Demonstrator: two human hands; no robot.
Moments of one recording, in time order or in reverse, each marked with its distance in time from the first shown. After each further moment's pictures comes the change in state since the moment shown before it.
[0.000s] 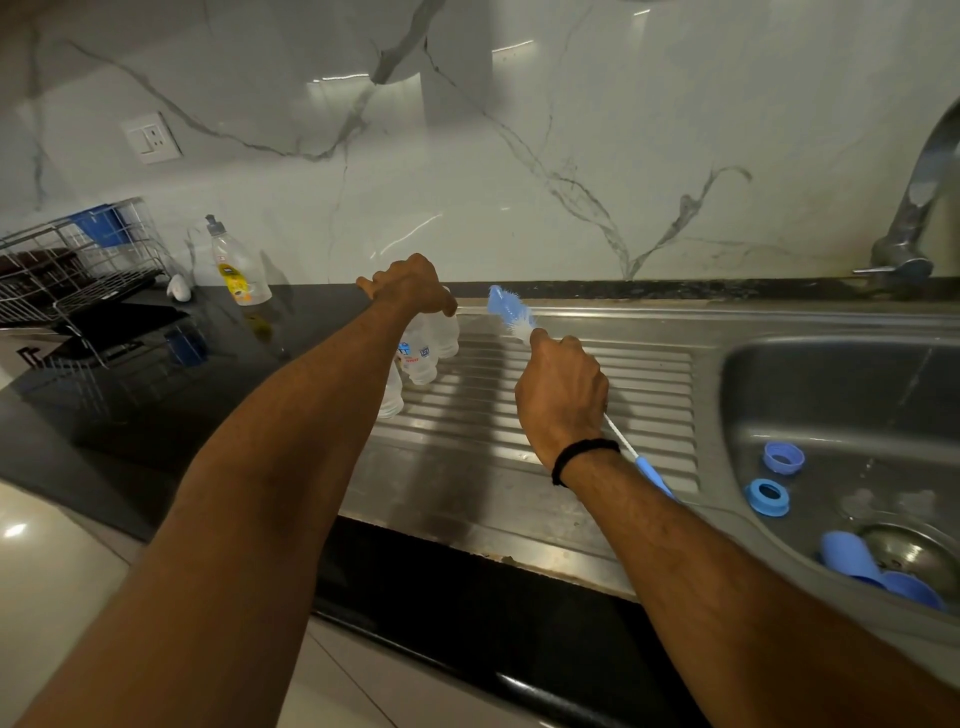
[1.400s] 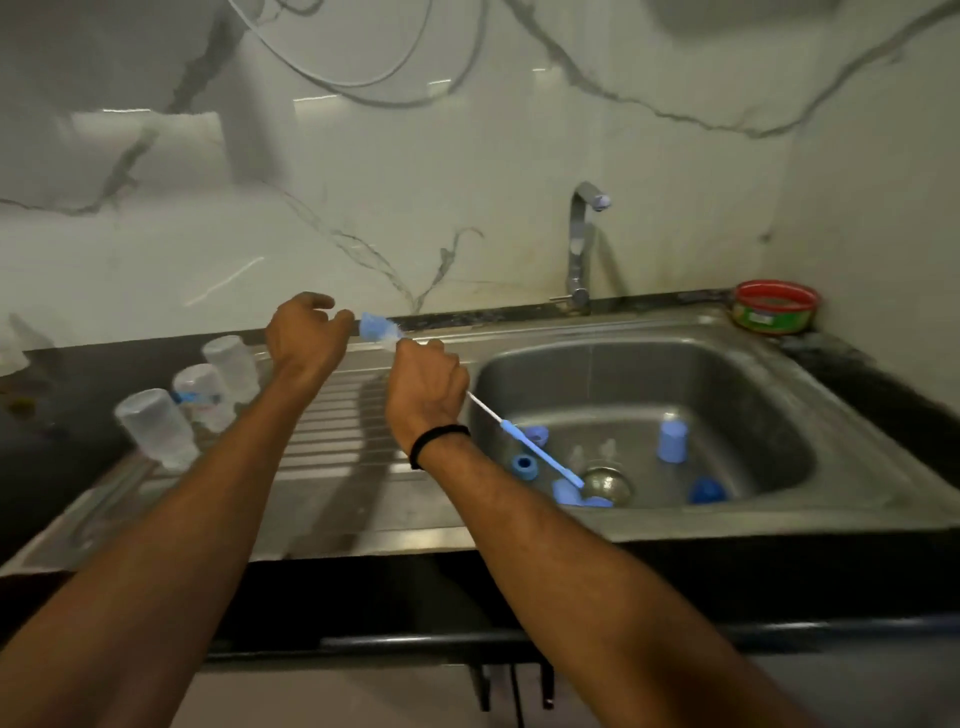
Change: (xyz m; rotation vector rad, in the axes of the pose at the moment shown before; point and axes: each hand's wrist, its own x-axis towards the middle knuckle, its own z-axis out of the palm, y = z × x) left_hand -0.204 0.134 -0.005 -0.697 0.369 0.191; right_hand -0.022 0.063 -0.096 -0.089 0.141 0.099
